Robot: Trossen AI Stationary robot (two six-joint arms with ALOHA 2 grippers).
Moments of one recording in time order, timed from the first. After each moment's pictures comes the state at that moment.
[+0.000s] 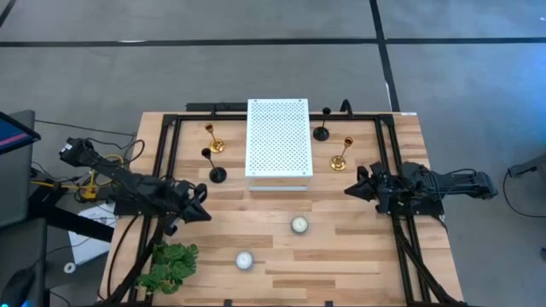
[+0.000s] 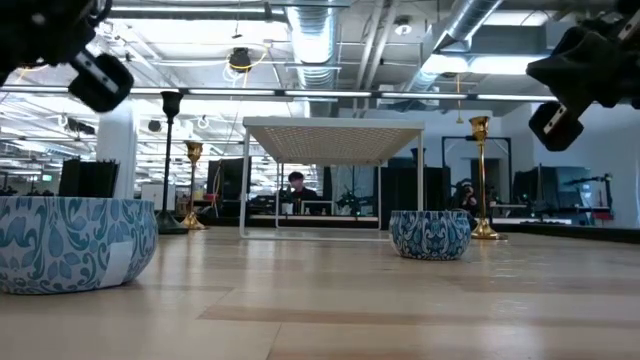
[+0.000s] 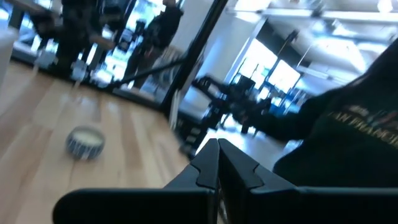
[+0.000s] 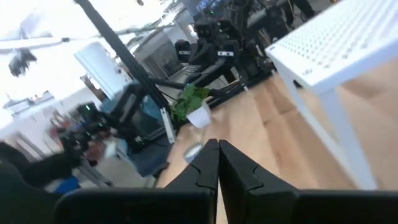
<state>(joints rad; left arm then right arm) -0.46 0.30 0.01 0.58 -0.03 -0.46 0.05 0.01 0.03 -0.02 -0.11 0.65</state>
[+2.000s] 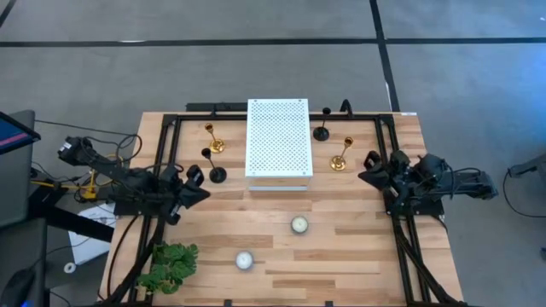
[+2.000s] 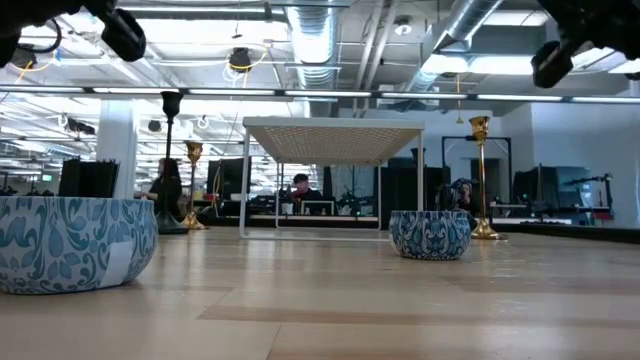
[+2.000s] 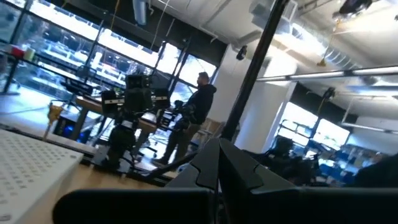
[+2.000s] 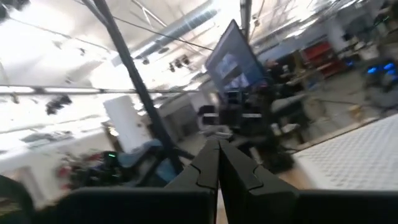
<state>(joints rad) -0.46 0.37 0.13 0.76 -0.30 -0.27 0.05 0.01 0.16 0.17 -0.03 0.46</state>
